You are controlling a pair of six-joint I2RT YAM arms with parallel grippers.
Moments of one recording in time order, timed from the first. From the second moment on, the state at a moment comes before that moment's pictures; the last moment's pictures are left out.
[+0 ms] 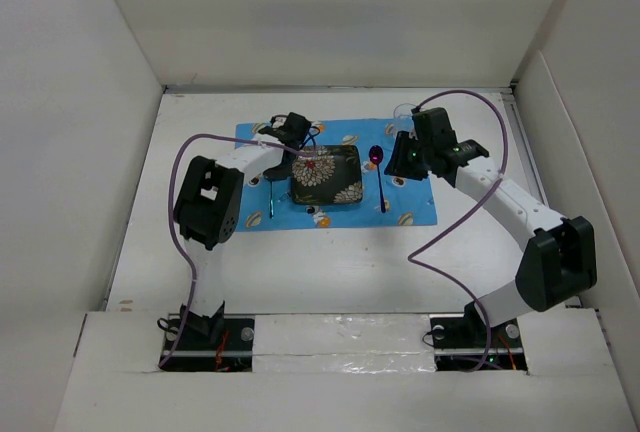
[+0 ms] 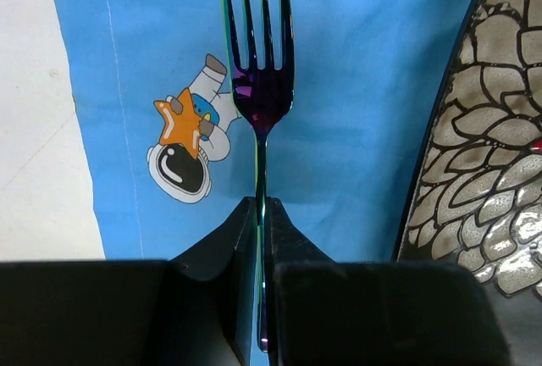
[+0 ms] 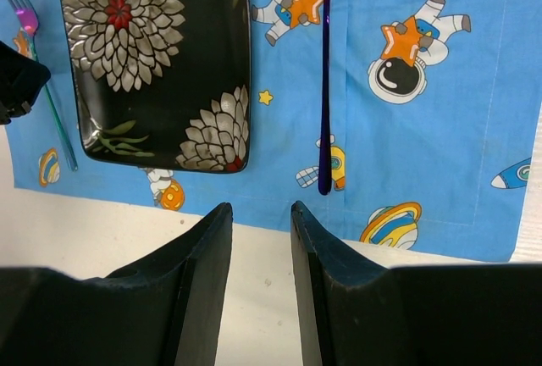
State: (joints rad) left arm -0.46 2.04 1.50 -0.70 -0.47 -0.40; right arm 0.39 1.49 1.22 -0.55 -0.07 0.52
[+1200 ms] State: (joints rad) left arm -0.45 1.39 1.69 -0.68 -0.40 -0.48; right arm 0.39 1.30 1.67 -0.61 -0.08 0.50
